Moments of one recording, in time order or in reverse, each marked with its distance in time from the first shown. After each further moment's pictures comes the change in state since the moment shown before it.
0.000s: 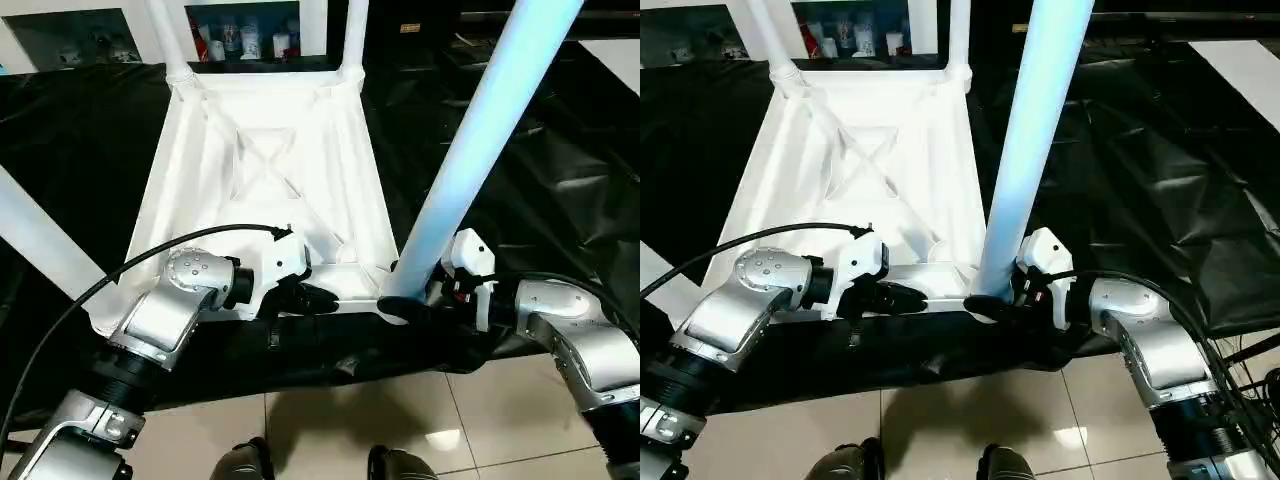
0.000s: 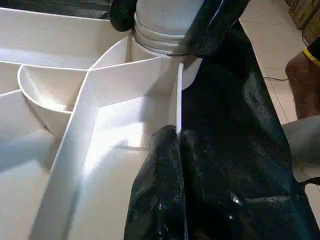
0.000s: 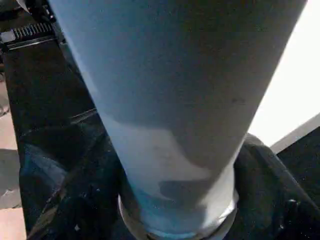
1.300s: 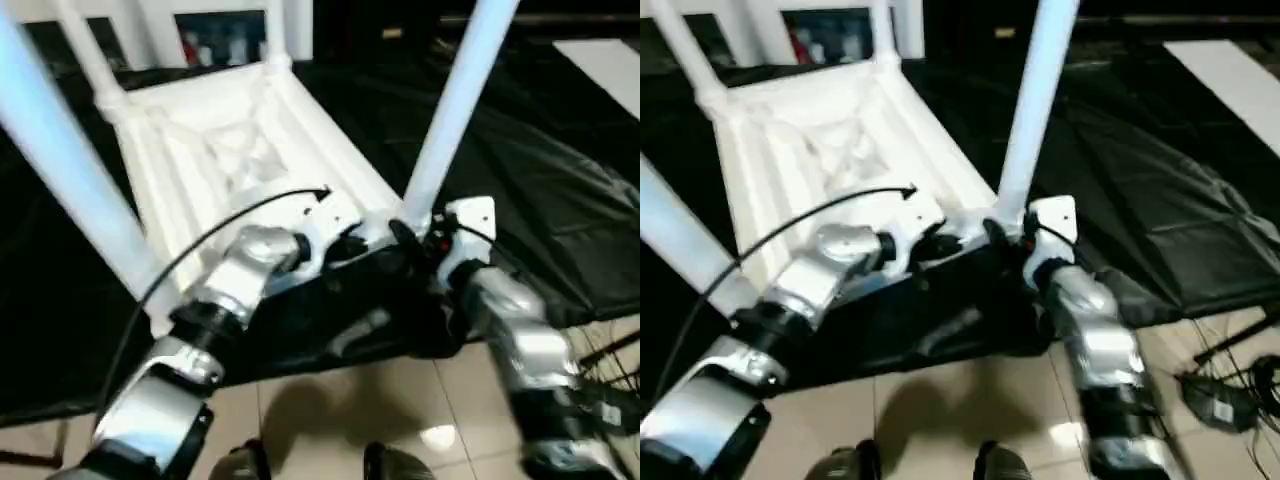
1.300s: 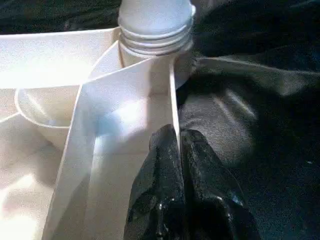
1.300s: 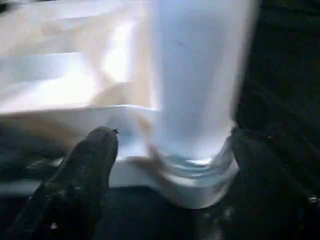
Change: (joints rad) left arm -0.217 -0.212 0.011 0.326 0.131 0.001 0.357; right arm -0.014 0.222 -0.135 0.012 -0.027 0.017 -0.474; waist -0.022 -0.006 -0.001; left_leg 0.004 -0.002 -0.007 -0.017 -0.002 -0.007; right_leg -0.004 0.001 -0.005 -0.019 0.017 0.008
